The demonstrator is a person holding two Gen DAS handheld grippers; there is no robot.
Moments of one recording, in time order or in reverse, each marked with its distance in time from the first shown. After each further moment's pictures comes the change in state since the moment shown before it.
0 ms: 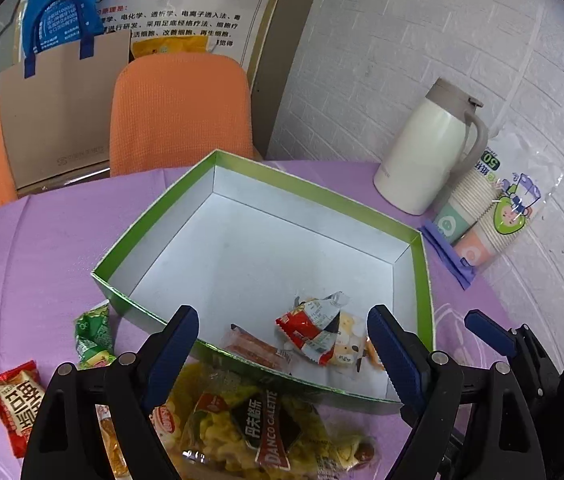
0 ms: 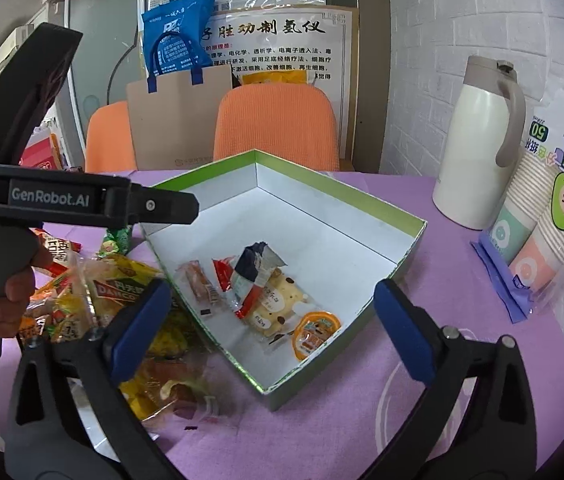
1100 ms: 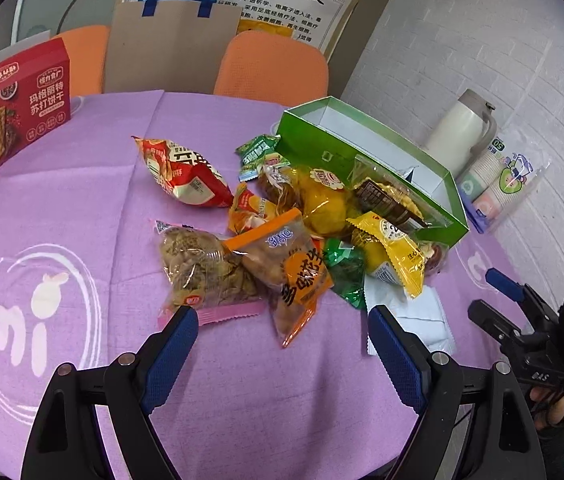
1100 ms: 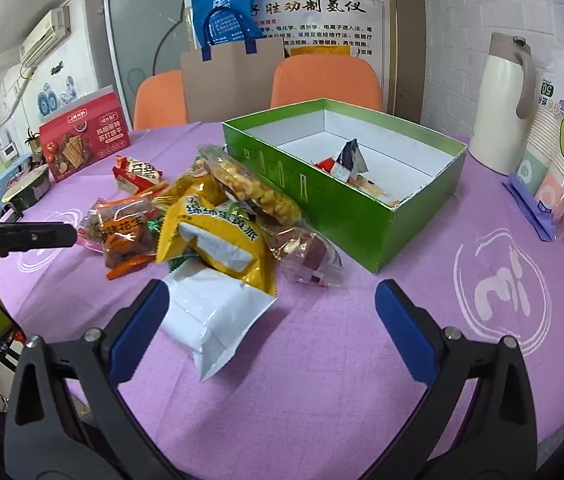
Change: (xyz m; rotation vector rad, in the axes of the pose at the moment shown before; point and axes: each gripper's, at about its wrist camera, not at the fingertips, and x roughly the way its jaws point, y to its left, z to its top) left arm -0.121 0.092 -0.180 -0.169 0.000 0.065; right arm -0.046 0.059 -0.081 -0.012 0.090 0.126
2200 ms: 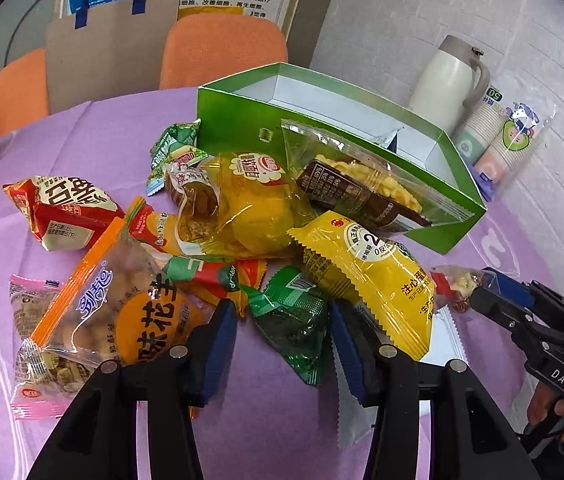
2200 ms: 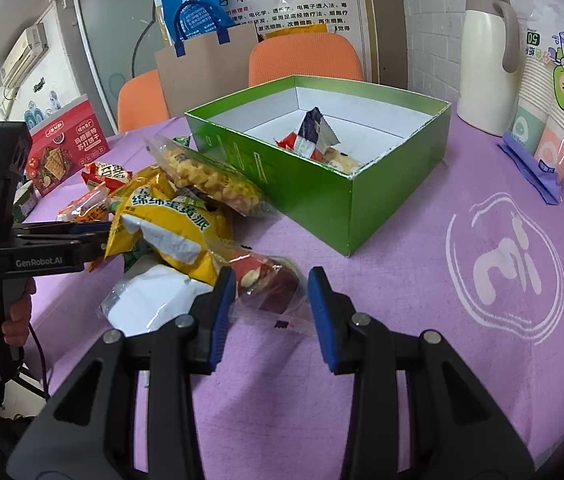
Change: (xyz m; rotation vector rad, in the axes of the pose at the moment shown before) left arm 0.085 -0.053 0.023 0.153 0.077 -0.001; right arm 0.014 -0.040 -0.008 0.093 0.040 0.009
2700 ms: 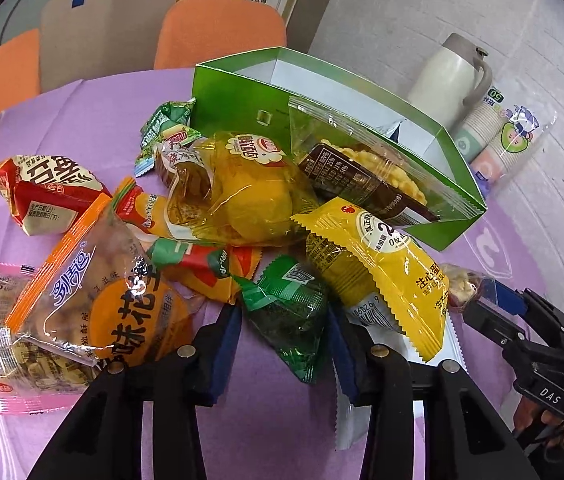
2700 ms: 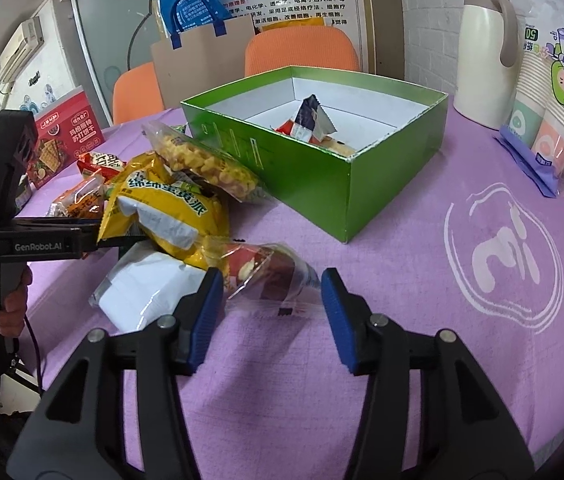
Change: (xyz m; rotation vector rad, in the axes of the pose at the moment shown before) left arm 0.010 0.008 0.000 -0.043 0.034 -0.049; right arm 0.004 0.002 -0.006 -0.003 0.027 -0.020
